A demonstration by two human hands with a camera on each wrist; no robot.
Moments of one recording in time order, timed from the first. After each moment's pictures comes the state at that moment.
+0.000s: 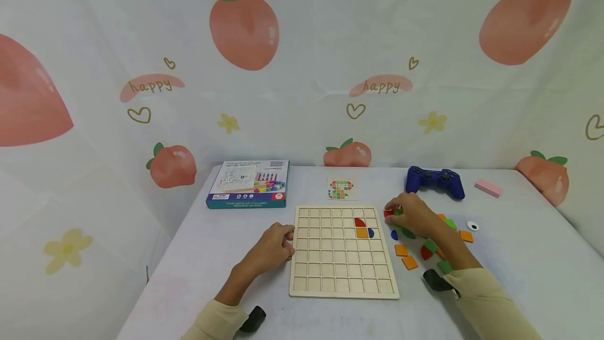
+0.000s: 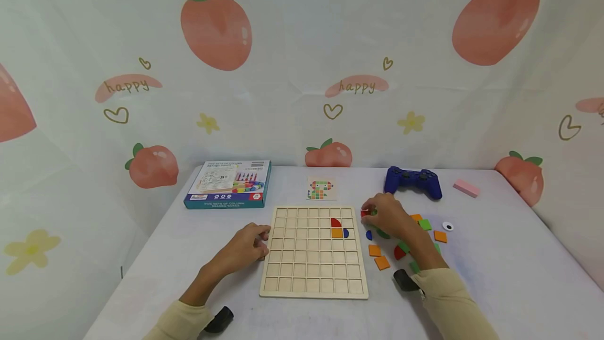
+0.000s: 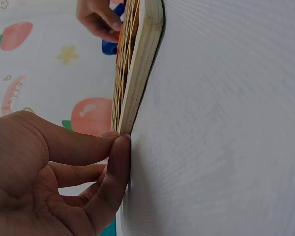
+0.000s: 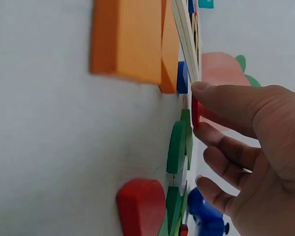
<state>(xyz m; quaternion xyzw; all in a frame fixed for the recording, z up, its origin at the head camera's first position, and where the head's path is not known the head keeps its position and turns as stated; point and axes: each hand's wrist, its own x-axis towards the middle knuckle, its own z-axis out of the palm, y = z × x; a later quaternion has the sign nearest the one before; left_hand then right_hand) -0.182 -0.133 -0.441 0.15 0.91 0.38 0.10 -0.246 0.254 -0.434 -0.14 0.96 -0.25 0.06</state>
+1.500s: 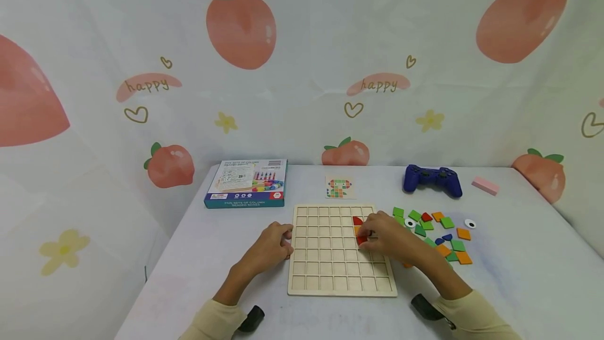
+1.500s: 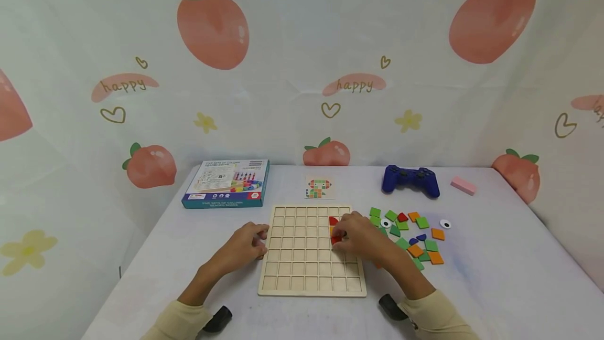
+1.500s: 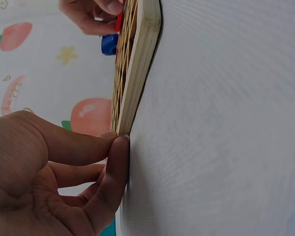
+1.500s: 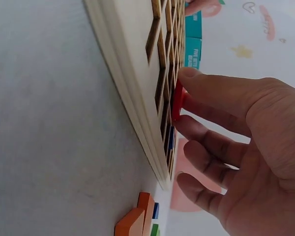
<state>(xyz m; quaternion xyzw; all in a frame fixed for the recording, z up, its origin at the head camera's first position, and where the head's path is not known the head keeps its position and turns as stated) -0.182 -0.133 -0.443 0.14 0.91 0.39 0.10 -0.192 0.197 -0.430 -0.27 0.93 -0.25 0.05</state>
